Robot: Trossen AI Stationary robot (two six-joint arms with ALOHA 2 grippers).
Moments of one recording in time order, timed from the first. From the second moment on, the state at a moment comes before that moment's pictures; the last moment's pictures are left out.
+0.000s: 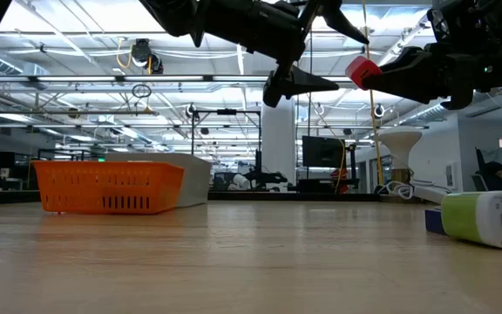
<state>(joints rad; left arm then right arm) -0.06 1.95 1.31 0.44 -0.26 -0.71 0.20 0.95 0.10 0.87 0.41 -0.49</state>
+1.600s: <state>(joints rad) -0.02 2.01 1.31 0.57 -0.15 -0.80 0.20 0.95 0.10 0.86 0.42 -0.49</state>
